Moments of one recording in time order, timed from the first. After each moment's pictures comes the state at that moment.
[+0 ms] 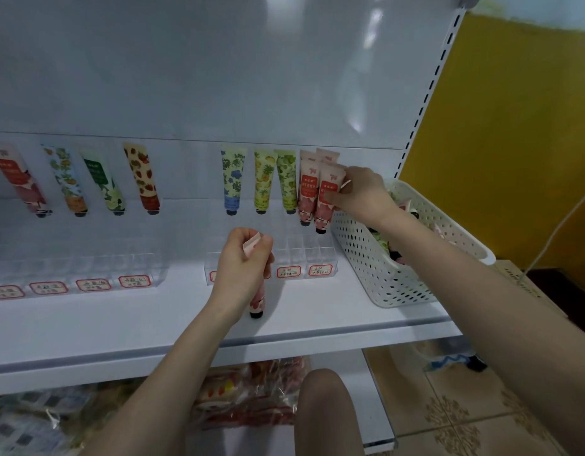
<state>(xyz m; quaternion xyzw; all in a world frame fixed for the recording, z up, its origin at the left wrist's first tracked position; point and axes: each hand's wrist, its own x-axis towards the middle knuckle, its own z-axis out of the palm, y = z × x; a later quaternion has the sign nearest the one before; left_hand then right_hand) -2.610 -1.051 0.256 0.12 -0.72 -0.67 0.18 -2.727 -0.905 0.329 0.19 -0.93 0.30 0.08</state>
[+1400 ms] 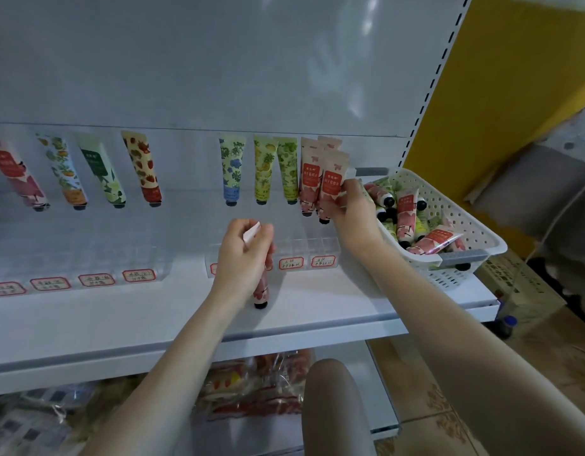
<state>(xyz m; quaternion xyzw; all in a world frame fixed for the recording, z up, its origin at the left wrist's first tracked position) -2.610 -1.061 0.256 0.11 -0.70 -0.68 0.18 -2.709 -0.923 0.273 0.13 -0.87 0.46 0.13</state>
